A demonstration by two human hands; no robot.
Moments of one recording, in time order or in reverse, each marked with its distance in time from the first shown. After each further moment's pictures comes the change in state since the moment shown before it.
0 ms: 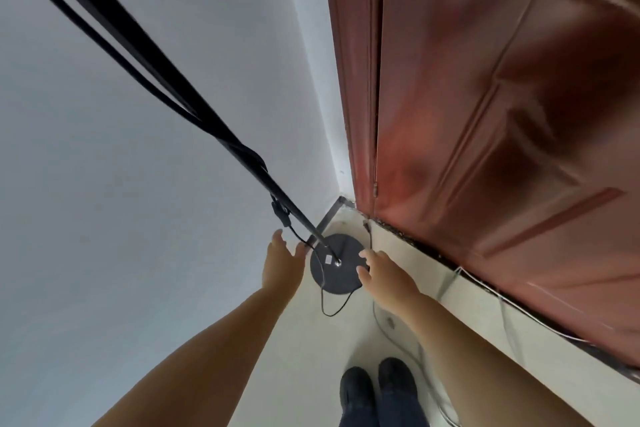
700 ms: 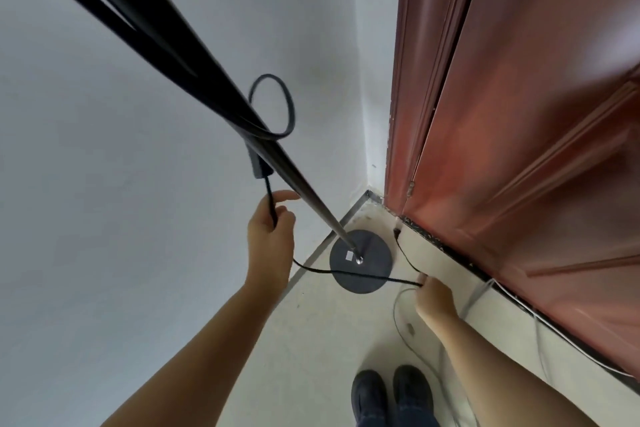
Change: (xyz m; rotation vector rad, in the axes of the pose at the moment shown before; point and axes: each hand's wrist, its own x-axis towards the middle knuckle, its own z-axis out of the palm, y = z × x) left_hand 0.007 0.045 -0.076 -0.650 0.208 0.194; right_hand 0.054 0.038 0.035 0.163 0.040 0.401
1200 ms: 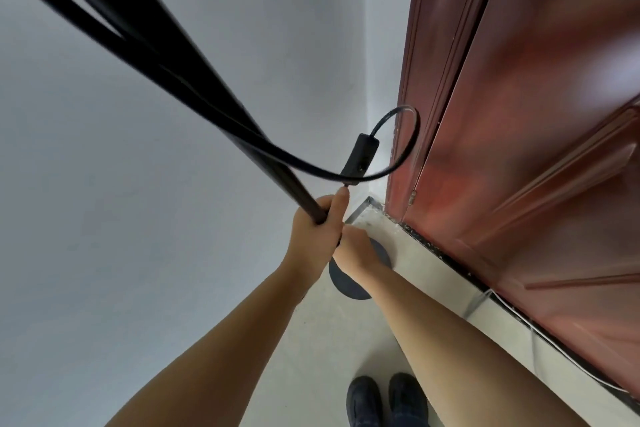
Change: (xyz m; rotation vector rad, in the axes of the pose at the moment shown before) left_hand 0.002 0.026 0.042 0.010 -0.230 0.025; right_hand -0.015 -0.152 0.007 0.228 -0.181 -0.471
